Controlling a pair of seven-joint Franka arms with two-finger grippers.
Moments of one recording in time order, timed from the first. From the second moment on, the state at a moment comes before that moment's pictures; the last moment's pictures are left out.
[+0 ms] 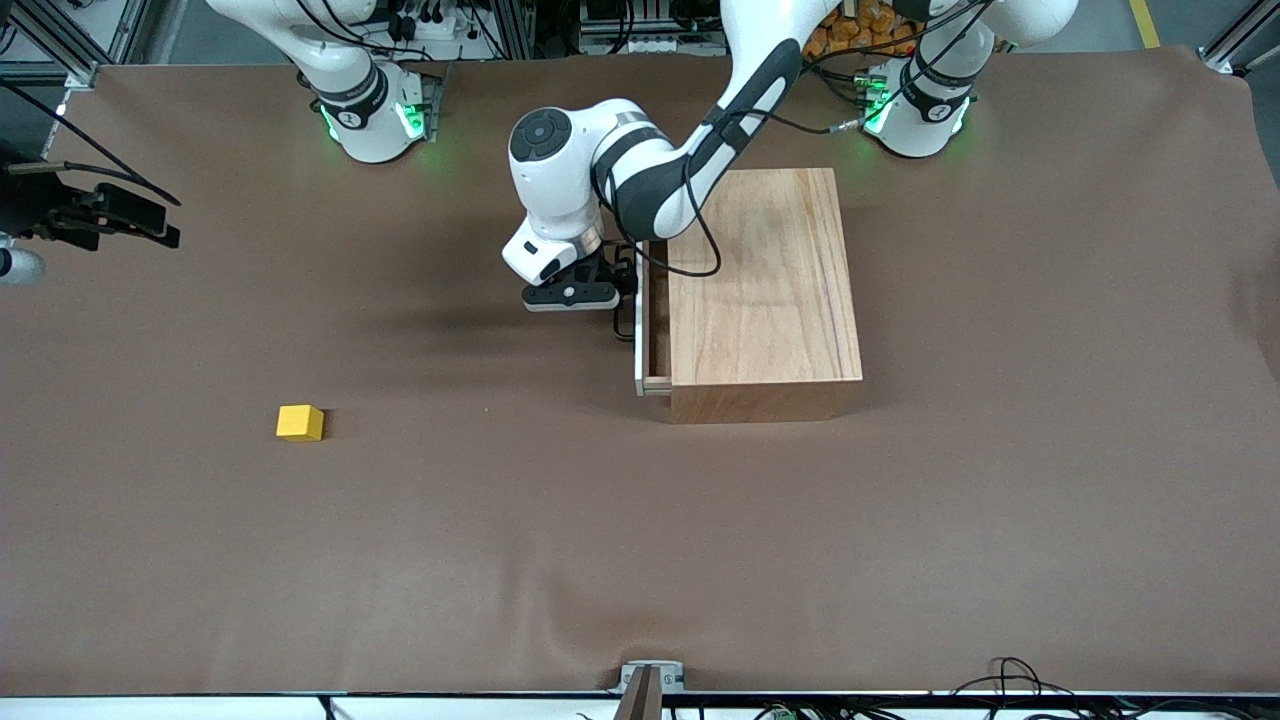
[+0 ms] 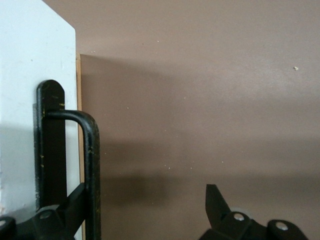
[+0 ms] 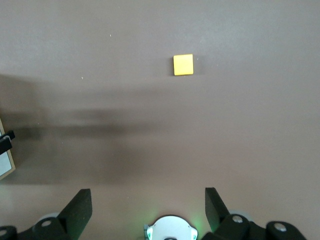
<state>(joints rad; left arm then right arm) -1.01 0.75 0.02 -1.28 0.12 2.06 -1.04 -0.06 0.01 0.01 -1.54 0.08 1.36 -0.03</state>
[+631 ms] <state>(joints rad) -1.03 0.76 0.01 -1.28 0.12 2.14 -1.04 -0.06 0.06 0.01 -1.58 0.08 1.39 -0.03</state>
